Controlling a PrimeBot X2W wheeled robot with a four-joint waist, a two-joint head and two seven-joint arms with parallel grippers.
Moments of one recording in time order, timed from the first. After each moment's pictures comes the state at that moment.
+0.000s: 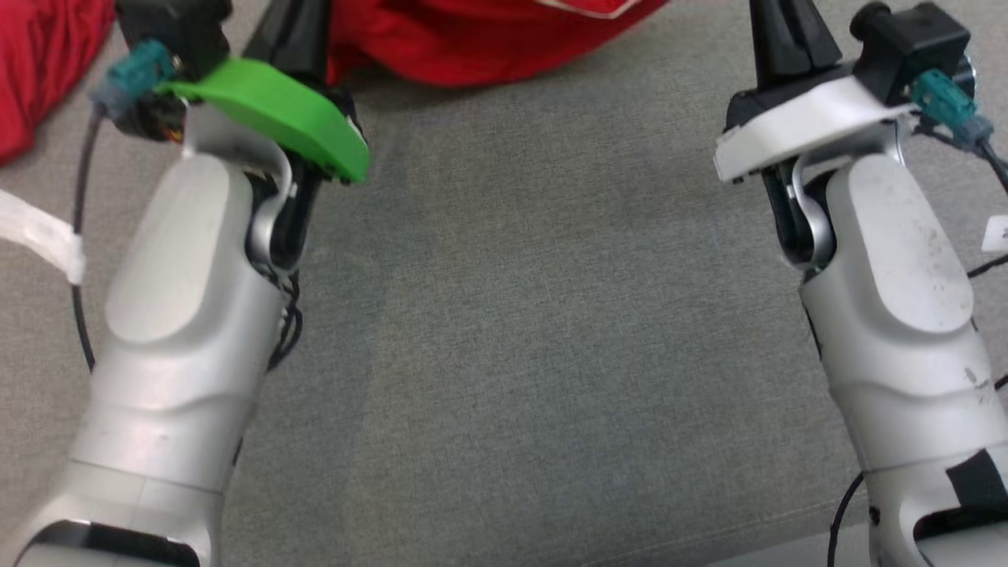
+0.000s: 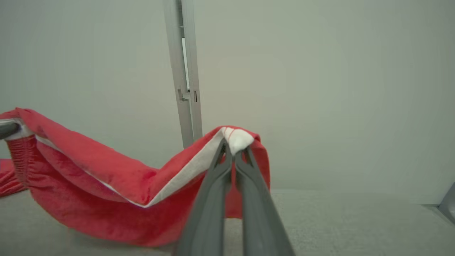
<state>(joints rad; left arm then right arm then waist) -0.96 0.14 -0.40 0.58 -0.56 -0.11 -0.13 -0.85 -0.09 0.13 0.50 0.17 0.13 -0.26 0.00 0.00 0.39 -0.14</state>
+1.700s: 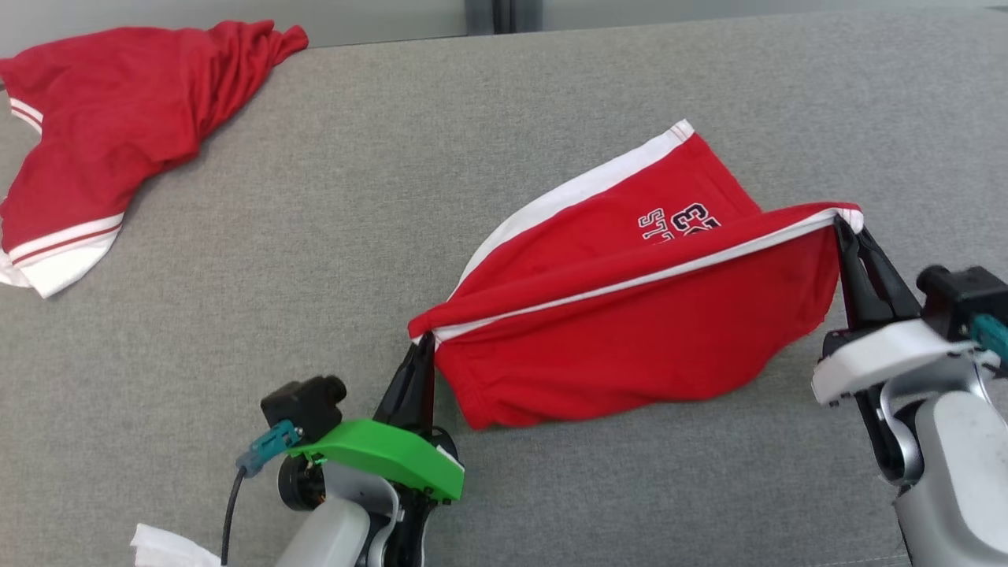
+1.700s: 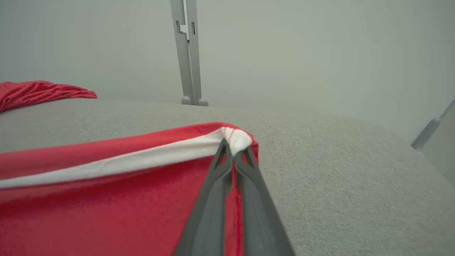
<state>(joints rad) -0.20 0.05 -0.47 0.26 -0.81 0.06 -0.18 -0.25 -0.20 -0.02 0.18 0.14 0.13 -0.15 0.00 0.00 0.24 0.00</state>
